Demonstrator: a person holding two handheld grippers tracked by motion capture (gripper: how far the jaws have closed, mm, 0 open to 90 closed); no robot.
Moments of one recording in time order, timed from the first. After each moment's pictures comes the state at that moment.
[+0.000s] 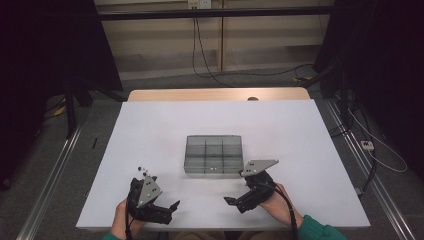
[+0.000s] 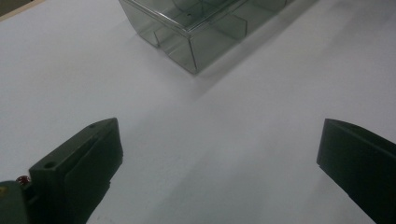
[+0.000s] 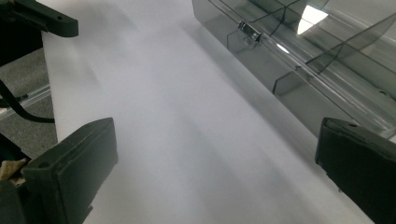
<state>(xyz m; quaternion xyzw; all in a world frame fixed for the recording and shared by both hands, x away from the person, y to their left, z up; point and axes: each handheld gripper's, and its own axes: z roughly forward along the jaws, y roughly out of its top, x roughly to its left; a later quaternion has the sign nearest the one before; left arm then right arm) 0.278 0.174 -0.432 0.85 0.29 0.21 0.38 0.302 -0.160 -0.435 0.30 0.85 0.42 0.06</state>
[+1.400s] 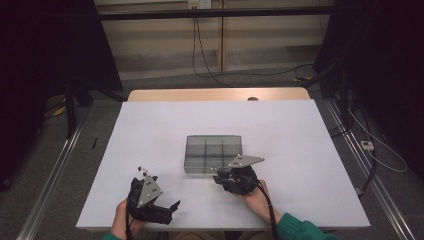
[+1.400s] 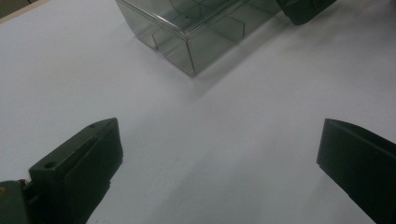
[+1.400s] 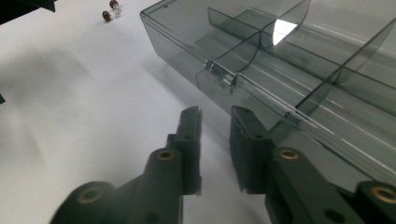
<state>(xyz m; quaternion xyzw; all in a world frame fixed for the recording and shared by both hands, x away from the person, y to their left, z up) 0.278 0.174 -0.432 0.85 0.29 0.21 0.38 0.327 -0.127 -0.460 0.38 0.80 0.45 0.09</state>
